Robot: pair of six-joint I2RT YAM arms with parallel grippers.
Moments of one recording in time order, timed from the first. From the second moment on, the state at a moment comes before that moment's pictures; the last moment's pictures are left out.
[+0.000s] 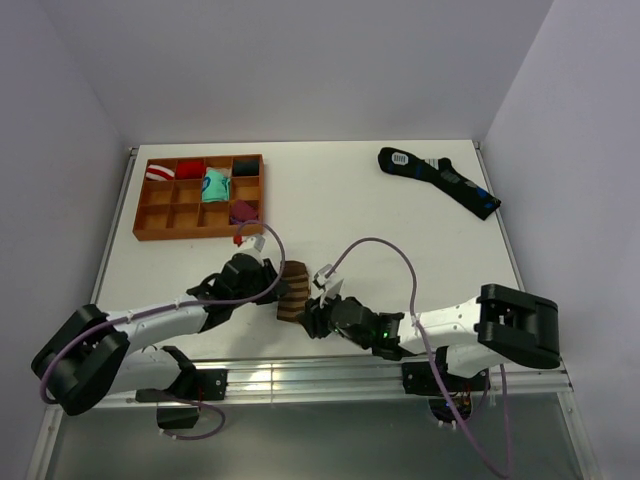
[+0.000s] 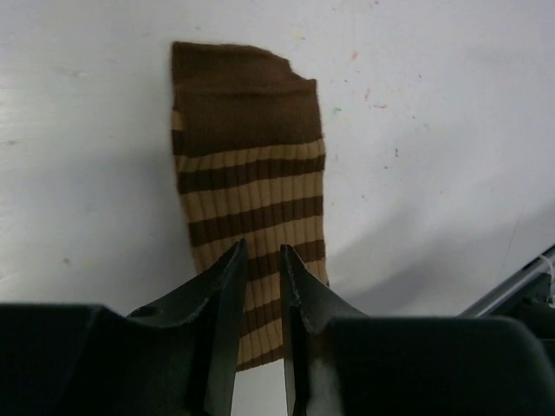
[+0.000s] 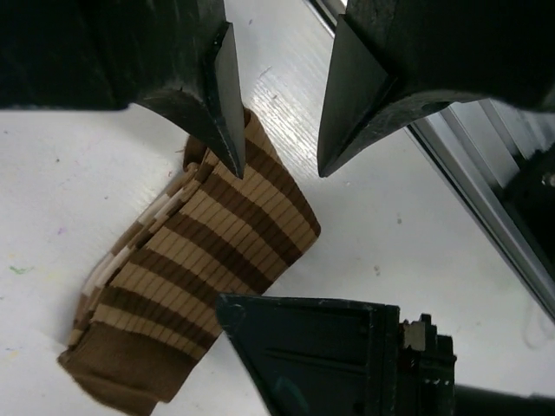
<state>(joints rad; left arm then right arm) -0.73 1.19 0.41 0.15 -0.03 -0.83 1.27 1.33 0.39 0.52 0.37 0.51</state>
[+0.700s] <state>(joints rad) -0.74 1.35 0.41 0.27 0.08 -0.80 1.21 1.53 0.30 0.82 0.32 0.38</state>
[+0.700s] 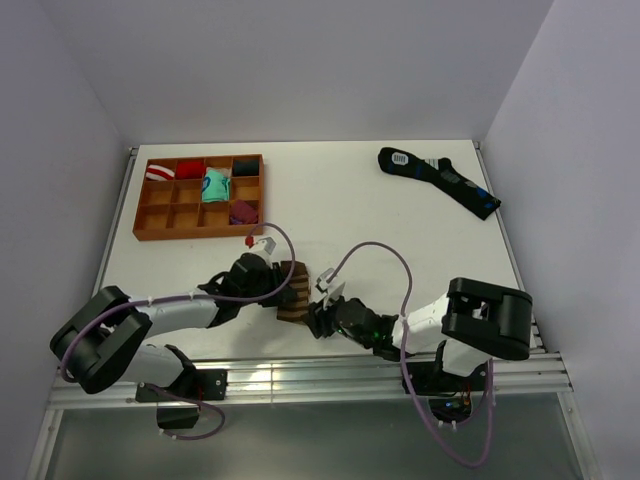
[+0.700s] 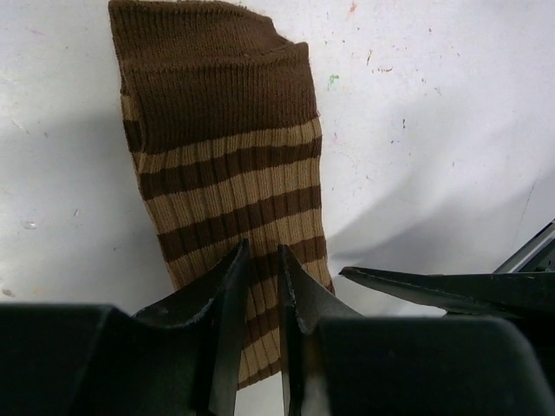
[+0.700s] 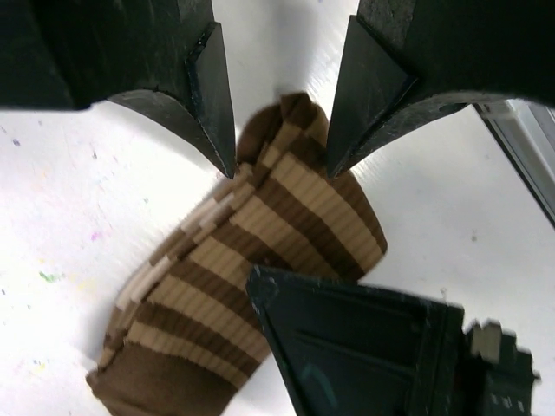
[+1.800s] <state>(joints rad) -0.72 1.49 0.58 0.16 0.10 -0.73 1.23 1.52 0.36 0.59 0.45 0.55</state>
